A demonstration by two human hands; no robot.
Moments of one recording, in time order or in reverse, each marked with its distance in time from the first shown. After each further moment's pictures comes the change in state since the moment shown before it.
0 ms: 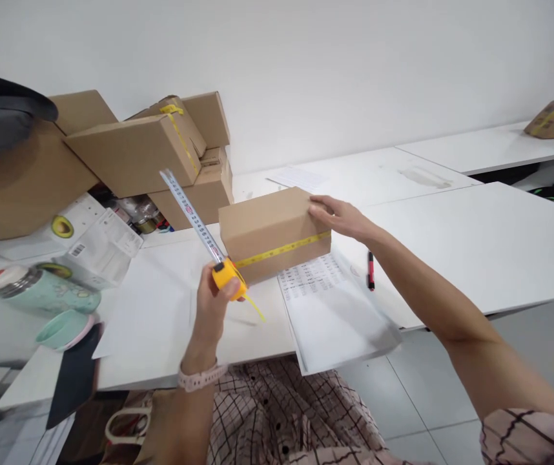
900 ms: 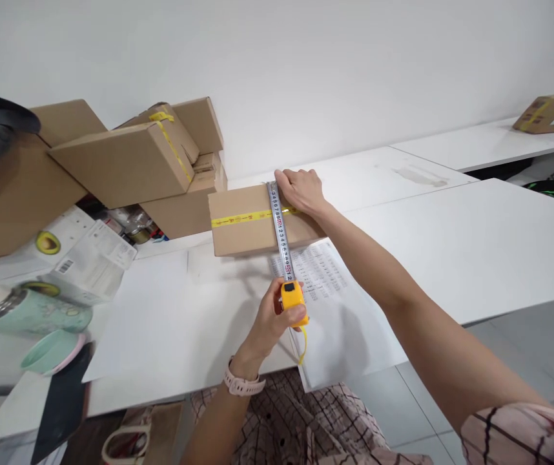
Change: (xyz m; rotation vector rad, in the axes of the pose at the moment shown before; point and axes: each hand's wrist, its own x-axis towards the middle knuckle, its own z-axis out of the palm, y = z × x) left_hand -0.011 -0.034 0.073 -0.166 -0.525 -0.258; right_hand 0.090 -0.062 0.030 -0.322 0.283 -0.198
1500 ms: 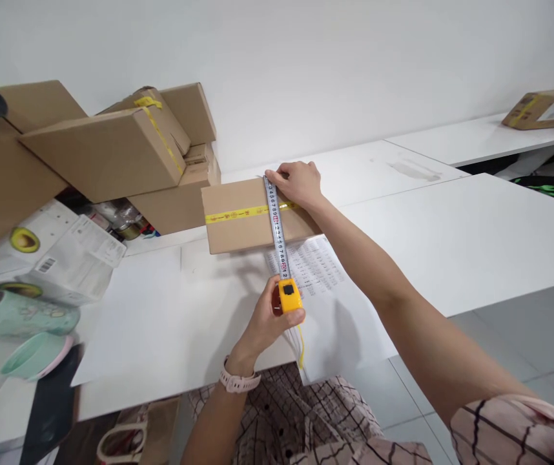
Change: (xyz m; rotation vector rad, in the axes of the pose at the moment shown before) left_hand 0.001 -0.013 -0.010 0.041 -0.061 0.011; right_hand 0.003 -0.001 0.008 -0.006 0.053 0.059
